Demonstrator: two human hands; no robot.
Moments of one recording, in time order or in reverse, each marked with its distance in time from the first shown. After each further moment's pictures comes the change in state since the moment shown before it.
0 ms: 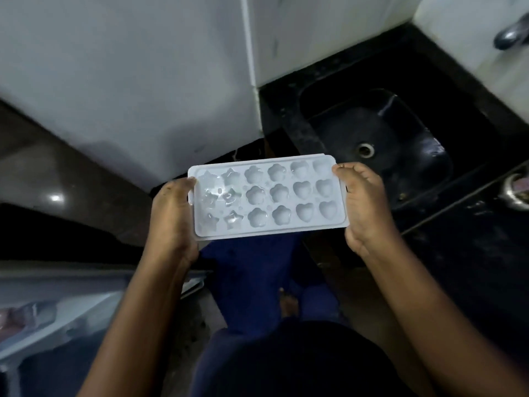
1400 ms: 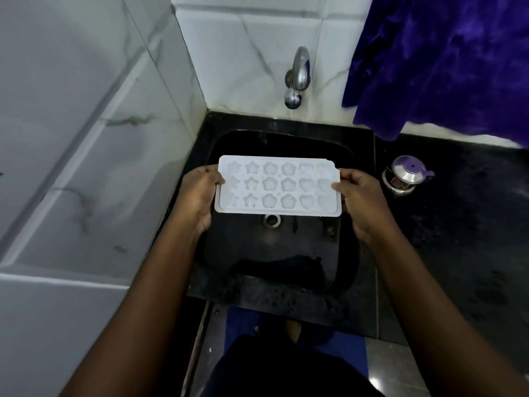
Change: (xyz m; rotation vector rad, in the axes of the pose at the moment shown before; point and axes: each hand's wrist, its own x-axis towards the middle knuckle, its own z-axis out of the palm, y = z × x) left_hand 0.176 0.103 0.448 0.690 -0.909 0.179; right_hand 0.205 -0.065 -0.139 0.172 0.788 -0.053
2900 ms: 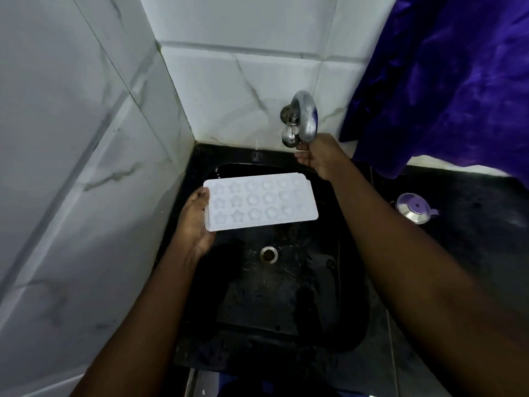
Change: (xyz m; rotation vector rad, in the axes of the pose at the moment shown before) left_hand 0.135 -0.016 0.011 -0.450 -0.174 -0.046; right_hand 0.214 -0.076 0.096 -0.039 -0.082 0.103
